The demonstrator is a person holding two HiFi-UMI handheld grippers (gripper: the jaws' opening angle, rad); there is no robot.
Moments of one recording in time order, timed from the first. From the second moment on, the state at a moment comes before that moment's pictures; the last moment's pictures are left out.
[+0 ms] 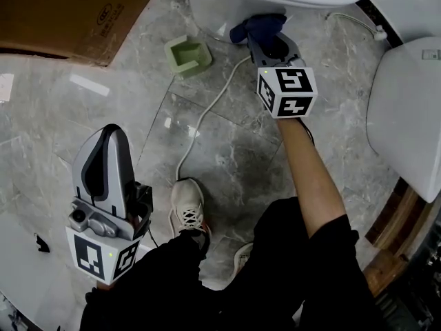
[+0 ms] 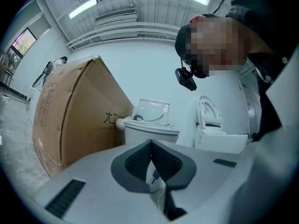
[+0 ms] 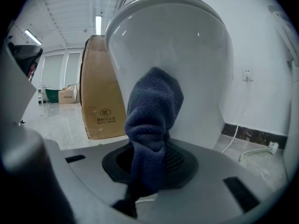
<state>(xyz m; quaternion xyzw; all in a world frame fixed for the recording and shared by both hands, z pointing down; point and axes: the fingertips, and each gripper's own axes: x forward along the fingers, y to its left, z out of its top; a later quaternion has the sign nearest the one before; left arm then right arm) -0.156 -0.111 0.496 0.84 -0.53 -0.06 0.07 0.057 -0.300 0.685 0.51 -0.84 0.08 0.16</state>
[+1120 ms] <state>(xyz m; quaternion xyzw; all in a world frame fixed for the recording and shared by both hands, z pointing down) -0.163 -0.117 0.518 0.85 -0.52 -0.05 0.09 0.052 -0.307 0.807 0.49 -0.82 0.18 0.25</state>
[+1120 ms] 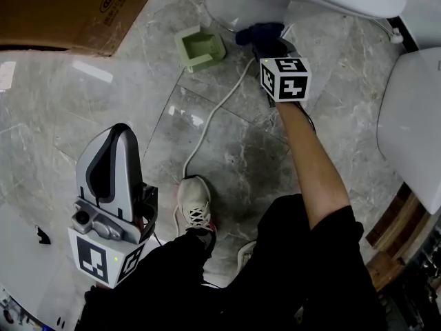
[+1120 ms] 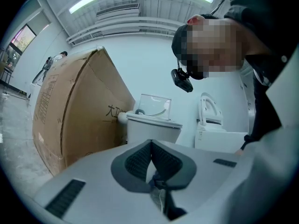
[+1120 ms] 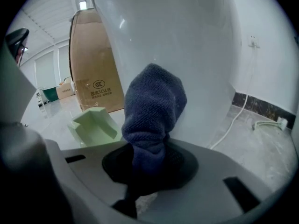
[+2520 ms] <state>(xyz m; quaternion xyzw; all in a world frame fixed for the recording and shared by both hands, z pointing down) -0.154 -0.105 0.509 0.85 -0.52 -0.06 0.09 0.046 -0.276 0.804 0.44 -0.82 0.22 0.30</state>
